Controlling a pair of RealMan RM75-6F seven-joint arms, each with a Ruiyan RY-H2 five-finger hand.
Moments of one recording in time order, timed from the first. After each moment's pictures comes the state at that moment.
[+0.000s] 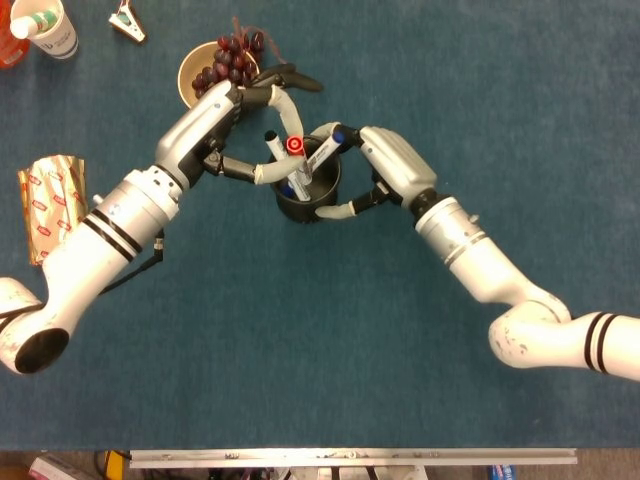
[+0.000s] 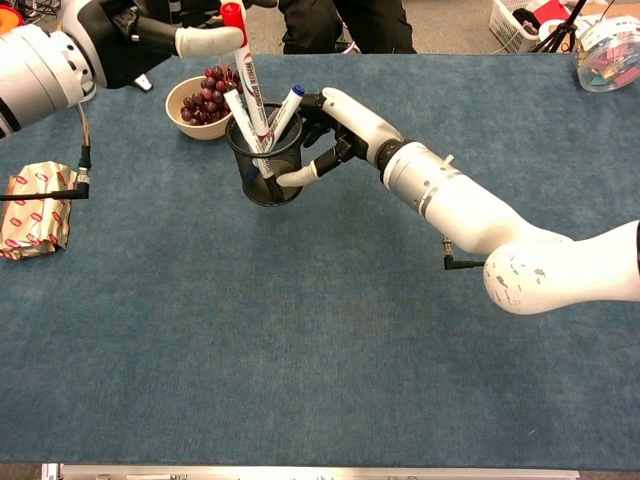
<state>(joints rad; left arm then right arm) -0.80 -1.19 -0.23 -1.74 1.35 0.87 -1.09 0.84 -1.86 0.30 -1.22 -1.24 0.83 0.39</state>
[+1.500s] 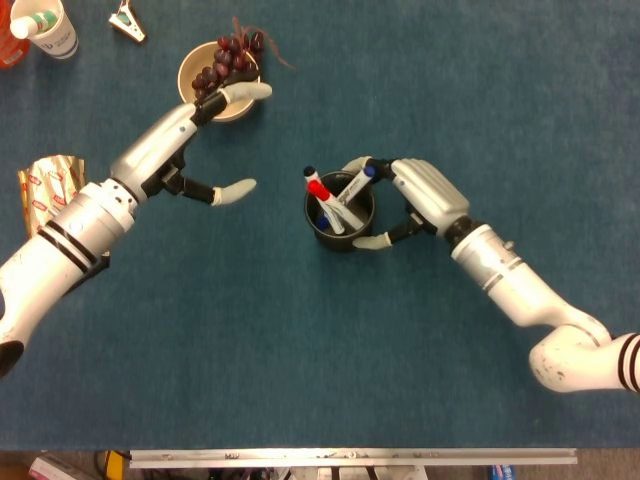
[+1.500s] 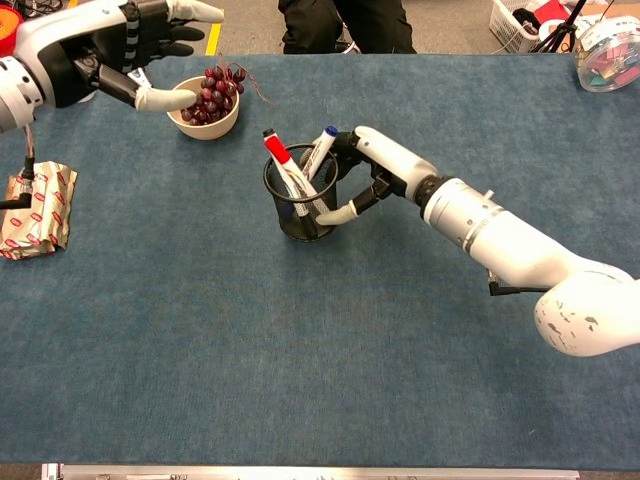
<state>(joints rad) -0.74 -1.12 -0.15 -1.70 1.47 0.88 -0.94 0.74 -1.81 0.15 -1.20 -1.40 0.91 0.50</state>
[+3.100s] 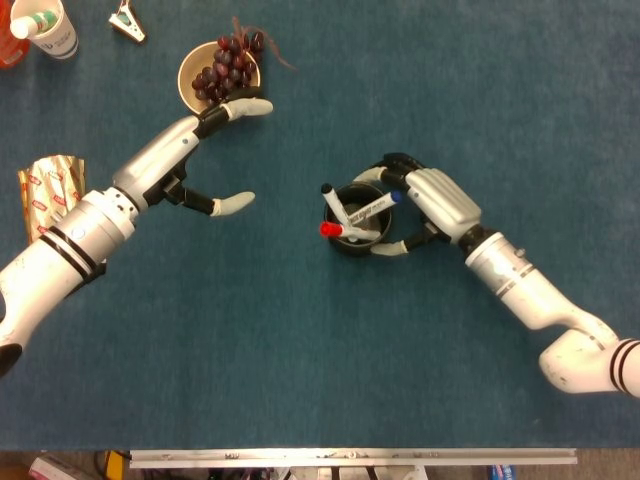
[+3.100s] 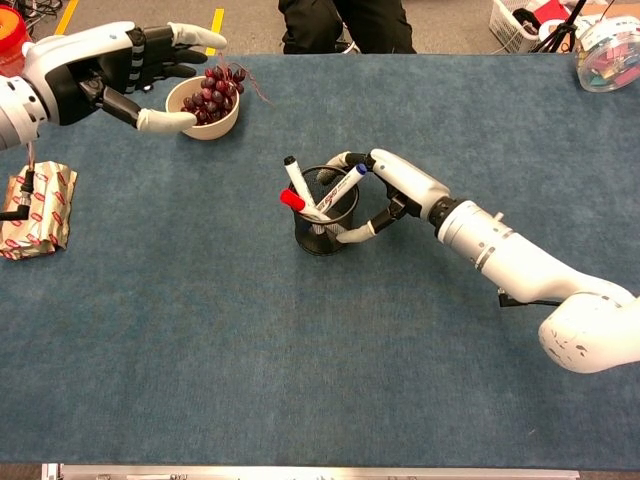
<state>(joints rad) -0.75 -1.13 -0.11 -1.67 1.50 0.87 -0.96 0.71 -1.92 0.05 -0.89 -1.55 1.02 0.71</state>
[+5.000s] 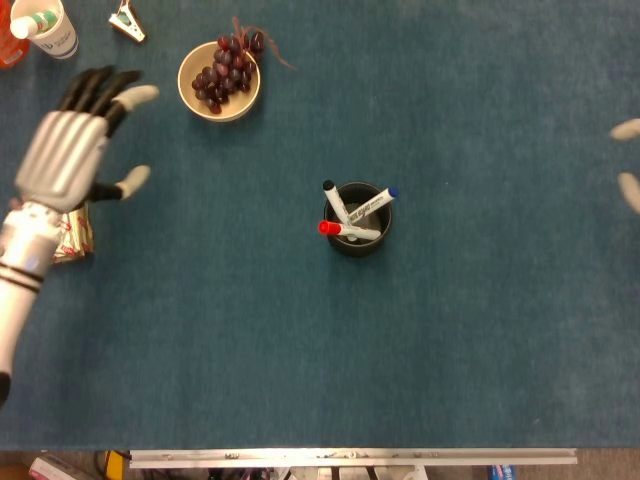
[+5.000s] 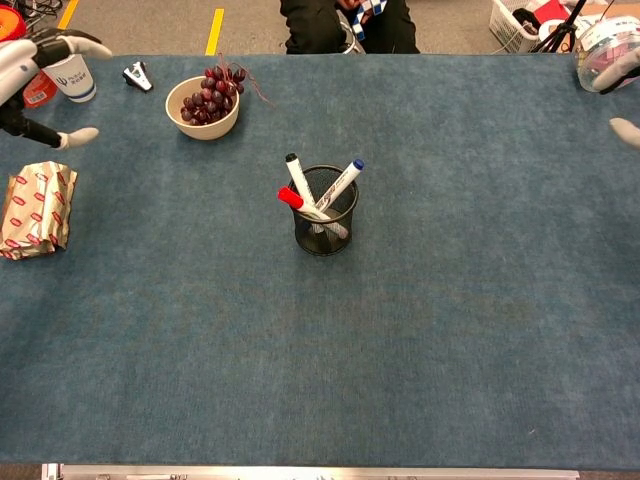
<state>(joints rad) -0.52 -1.27 -0.07 -1.49 1.34 1.21 -0.09 0.37 -1.15 0.04 -1.62 -1.34 1.31 0.12</state>
